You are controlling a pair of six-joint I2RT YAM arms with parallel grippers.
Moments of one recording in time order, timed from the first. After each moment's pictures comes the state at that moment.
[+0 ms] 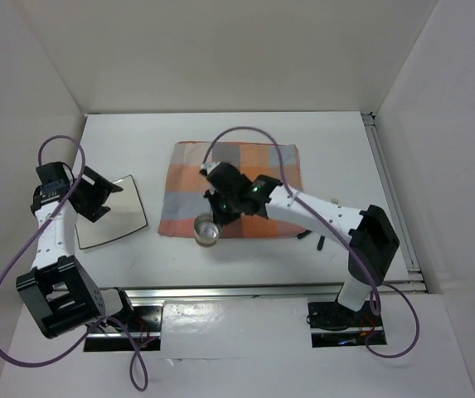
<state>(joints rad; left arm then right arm) 0.48 1.26 0.93 -0.59 0.38 -0.63 0.98 1.69 1.37 -0.62 0.00 0.36</state>
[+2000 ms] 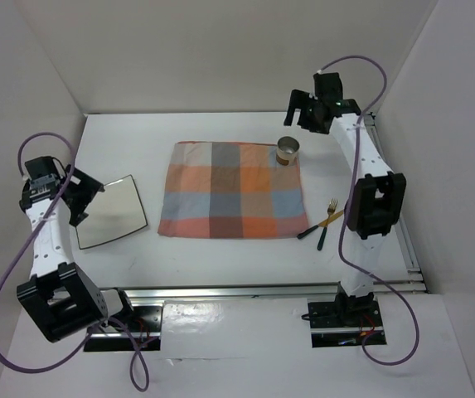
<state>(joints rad) 0.48 1.24 1.06 -0.75 0.11 -0.63 0.14 2.06 2.00 -0.70 -0.03 0.33</state>
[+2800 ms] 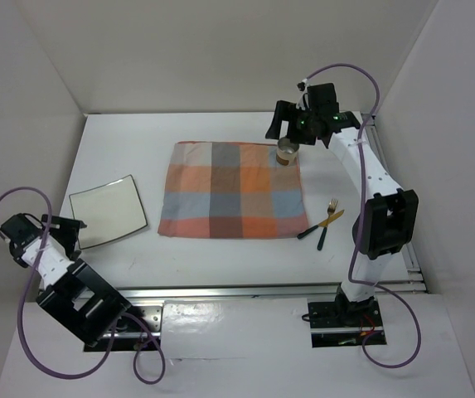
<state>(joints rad) 0.95 1.14 0.67 -0.53 0.32 -0.61 0.23 1.79 1.74 -0.64 -0.26 0.34</state>
